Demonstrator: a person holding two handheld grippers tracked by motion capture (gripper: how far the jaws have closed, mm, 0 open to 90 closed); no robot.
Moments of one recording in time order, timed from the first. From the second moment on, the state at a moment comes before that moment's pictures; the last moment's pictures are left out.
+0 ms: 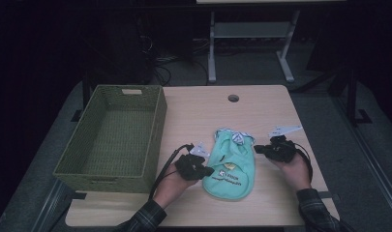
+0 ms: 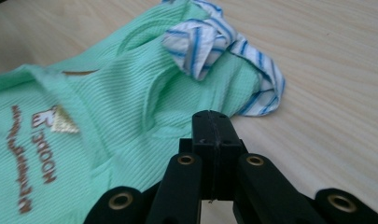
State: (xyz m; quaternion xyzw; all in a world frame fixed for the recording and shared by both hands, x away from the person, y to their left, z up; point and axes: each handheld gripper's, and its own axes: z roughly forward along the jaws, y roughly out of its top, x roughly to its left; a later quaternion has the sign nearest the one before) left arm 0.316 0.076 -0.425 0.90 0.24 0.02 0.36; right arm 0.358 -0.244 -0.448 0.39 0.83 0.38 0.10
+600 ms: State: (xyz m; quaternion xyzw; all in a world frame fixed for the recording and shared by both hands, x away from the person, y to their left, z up) left arm 0.367 0.046 -0.446 0.91 0.25 0.05 0.32; right arm 0.311 -0.220 -0.458 0.35 0.85 0.38 0.07
